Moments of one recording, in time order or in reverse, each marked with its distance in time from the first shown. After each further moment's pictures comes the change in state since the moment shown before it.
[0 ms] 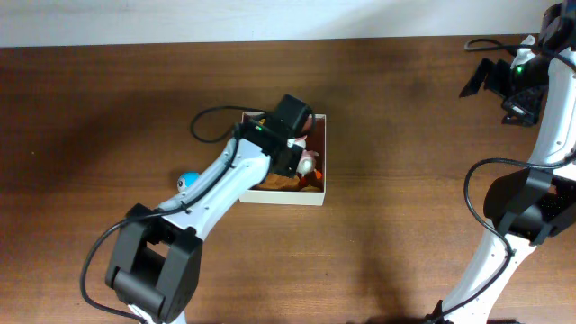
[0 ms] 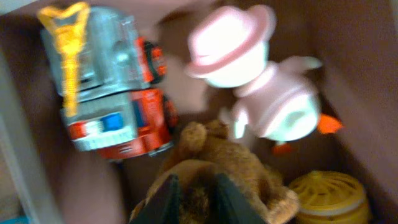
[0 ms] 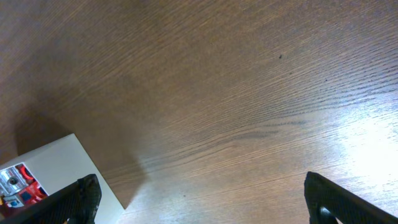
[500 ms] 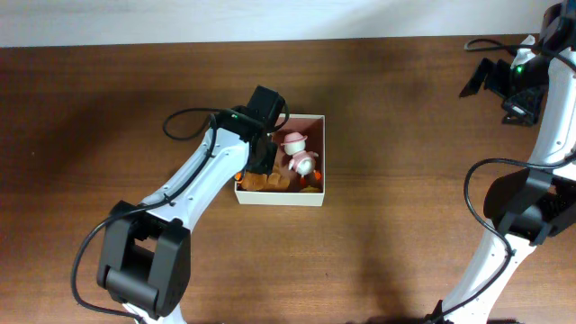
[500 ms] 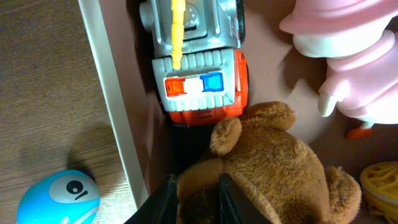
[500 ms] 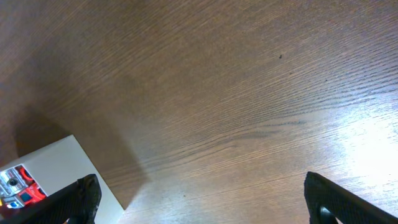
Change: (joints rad) left arm 0.108 0.000 0.016 -0.129 -0.018 0.001; right arm 0.000 0.000 0.000 0.000 0.000 0.000
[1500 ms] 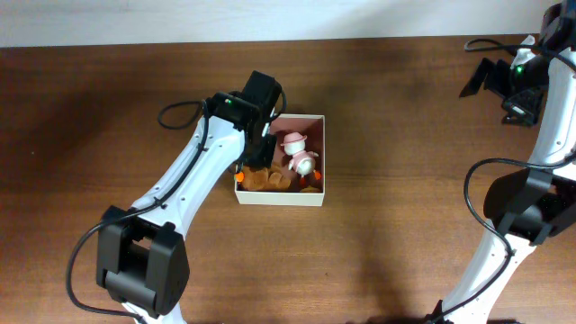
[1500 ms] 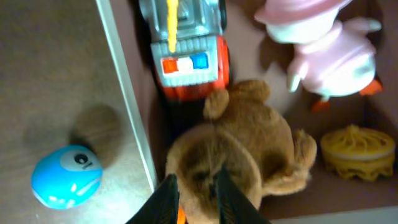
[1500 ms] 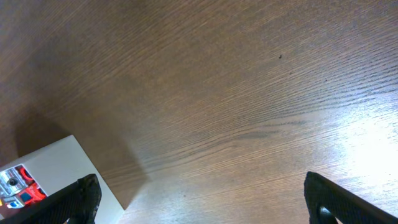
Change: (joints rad) left arm 0.013 0.002 0.148 -0.193 0.084 -0.002; right arm 0.000 0.000 0.000 0.000 0.000 0.000
